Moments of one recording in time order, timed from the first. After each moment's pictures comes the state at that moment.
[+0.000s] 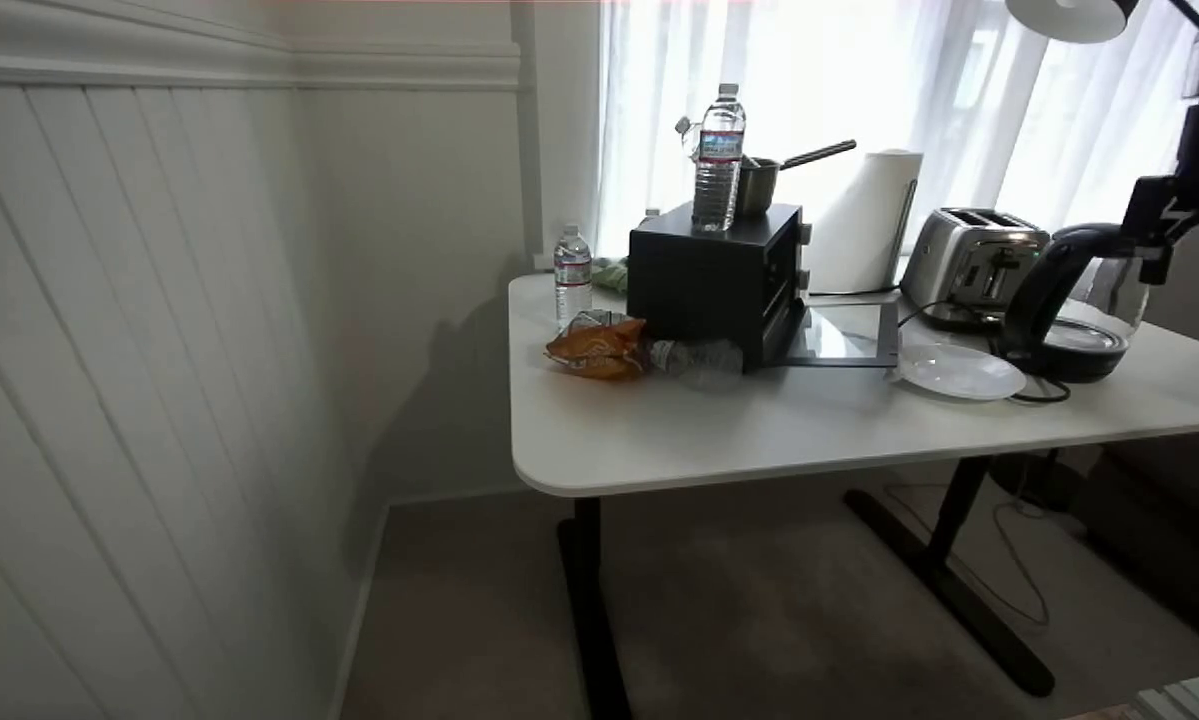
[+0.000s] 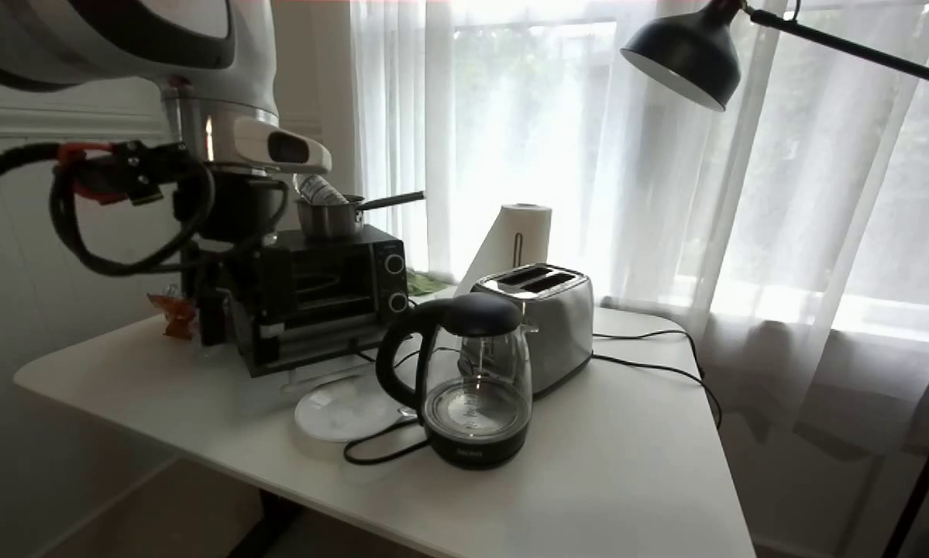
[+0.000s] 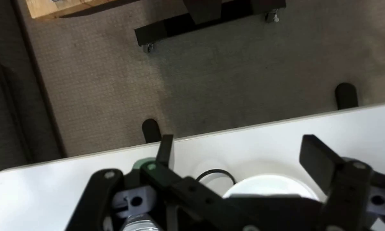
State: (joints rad) arm -0.06 -0.58 0.09 -2.72 -0.04 1.99 0.30
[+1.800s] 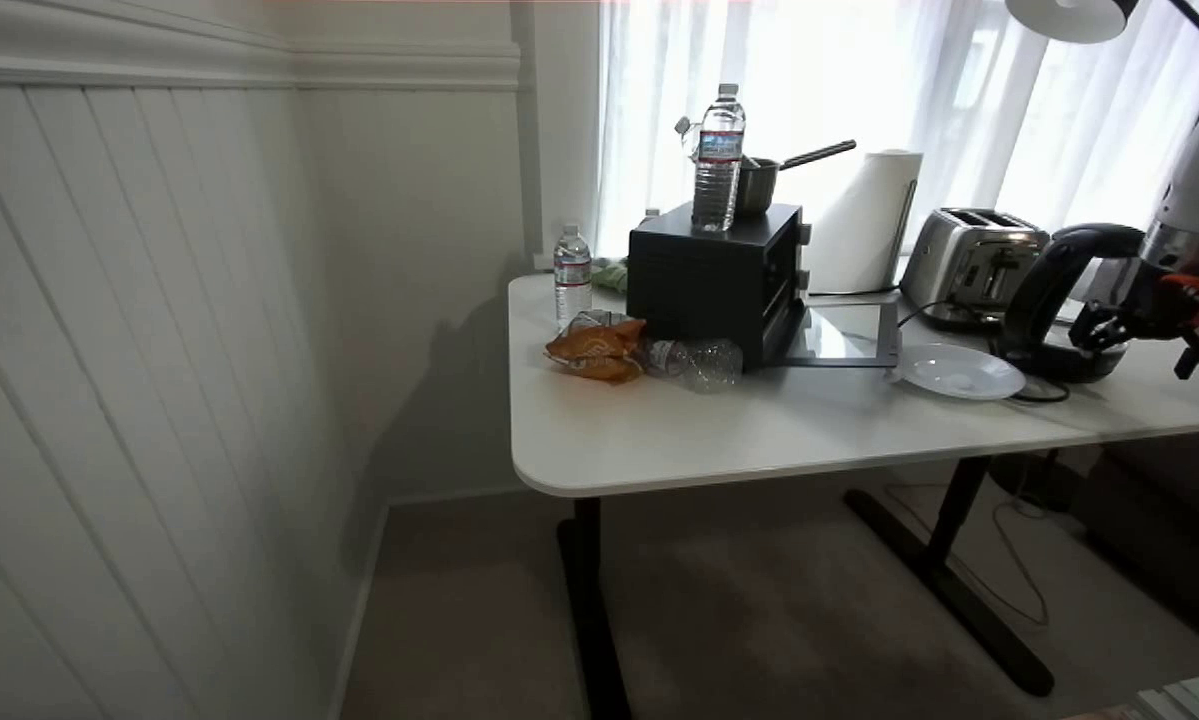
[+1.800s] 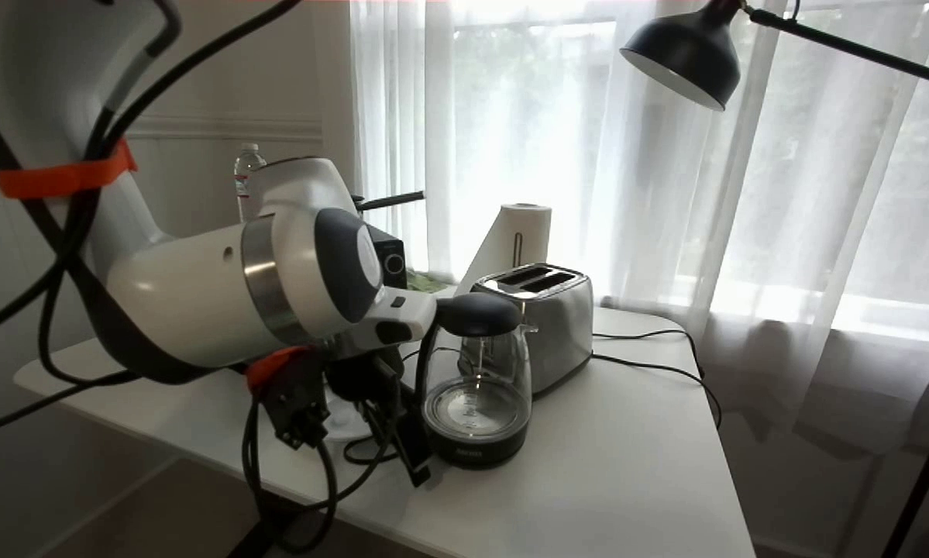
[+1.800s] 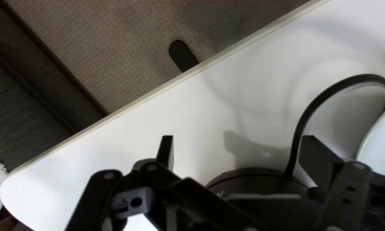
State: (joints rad) arm -0.37 -0.01 0.02 -2.76 -0.88 2.90 1.09
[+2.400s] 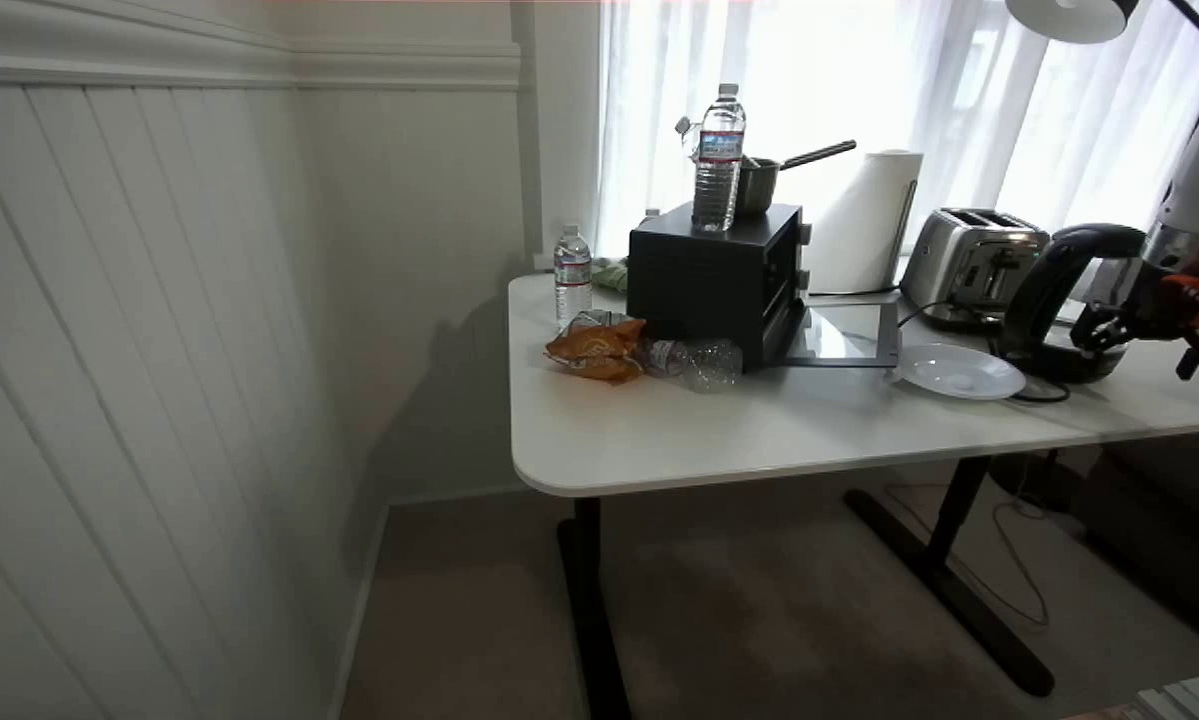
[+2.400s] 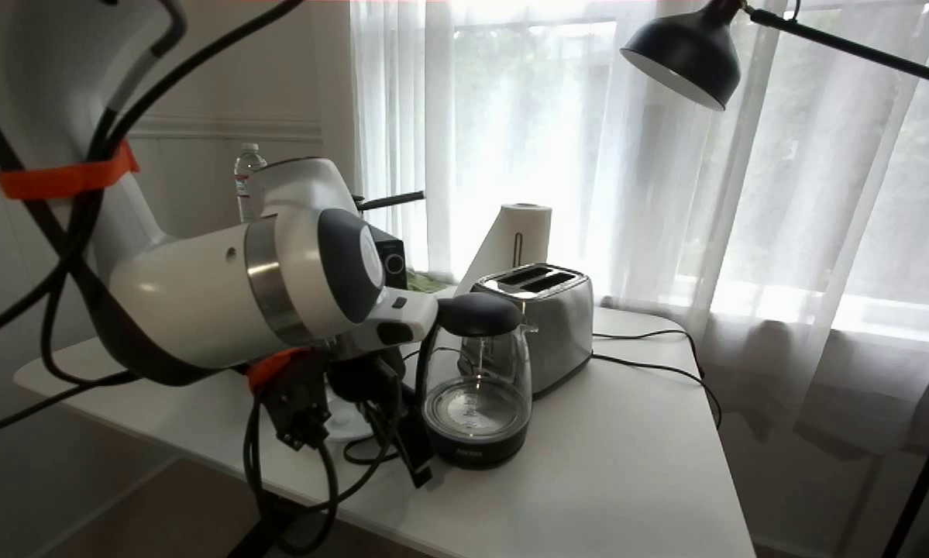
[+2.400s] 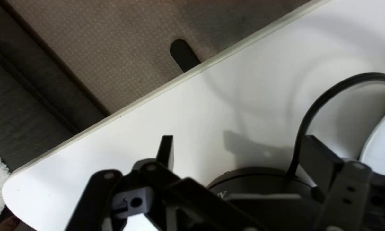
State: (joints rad) arm -0.37 0.00 0.02 -2.75 -0.89 2.90 1.10
